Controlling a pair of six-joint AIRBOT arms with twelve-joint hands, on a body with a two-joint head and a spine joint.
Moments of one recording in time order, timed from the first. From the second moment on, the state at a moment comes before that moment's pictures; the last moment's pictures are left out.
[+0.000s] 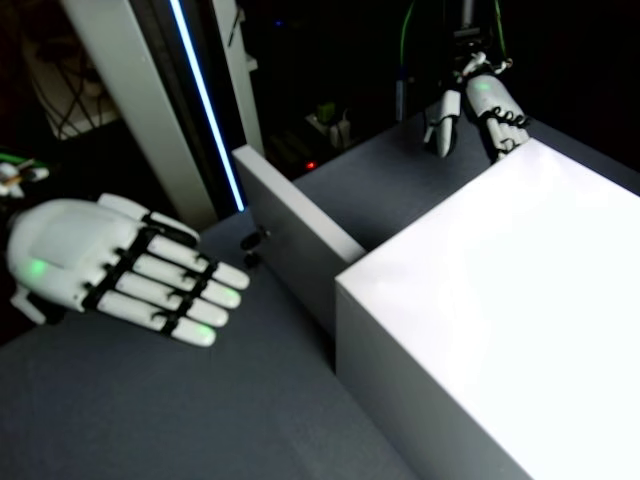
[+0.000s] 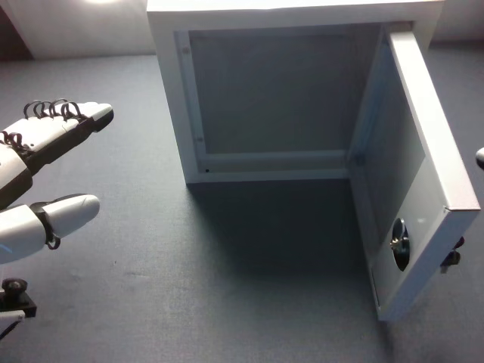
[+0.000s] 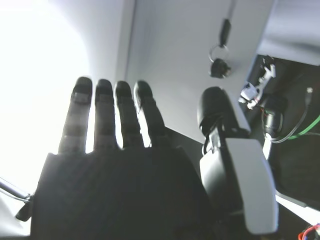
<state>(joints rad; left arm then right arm) 1.13 -0.91 1.12 -0.12 -1.29 0.47 -1.30 -0.61 0.77 0.11 1.28 -0.85</state>
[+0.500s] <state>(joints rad) 1.13 -0.91 1.12 -0.14 -1.29 0.47 -1.21 -0.61 0.77 -0.04 1.22 -0.81</state>
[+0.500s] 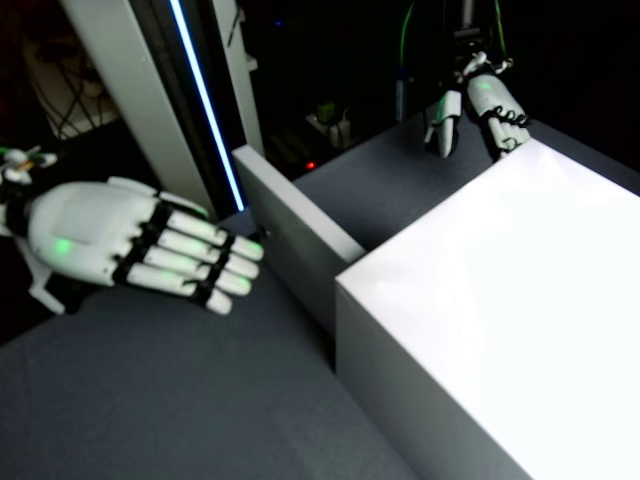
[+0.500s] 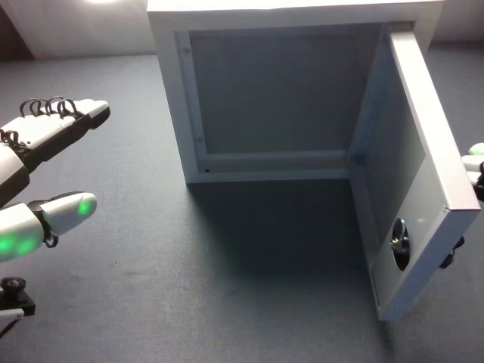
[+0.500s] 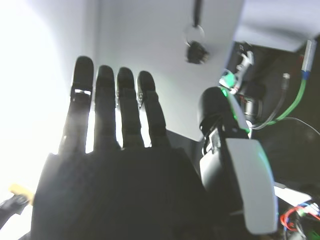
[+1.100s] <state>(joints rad) 1.15 -0.91 1.12 -0.15 -1.30 0.47 -1.05 -0.70 0.81 -0.18 1.09 -0.75</state>
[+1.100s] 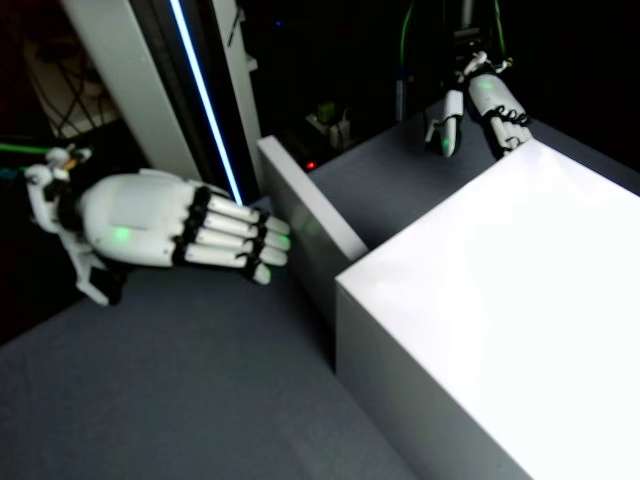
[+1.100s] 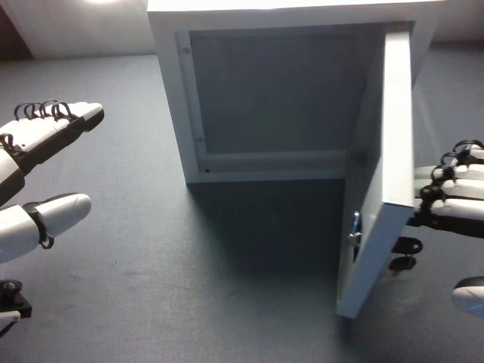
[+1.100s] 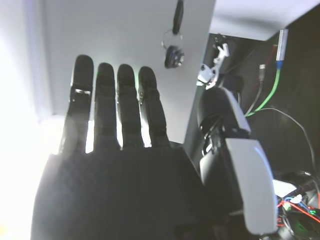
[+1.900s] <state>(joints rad) 1.18 -0.91 1.11 -0.19 -1.34 0.47 -0.84 -0.88 0.91 -0.29 0.98 -0.71</state>
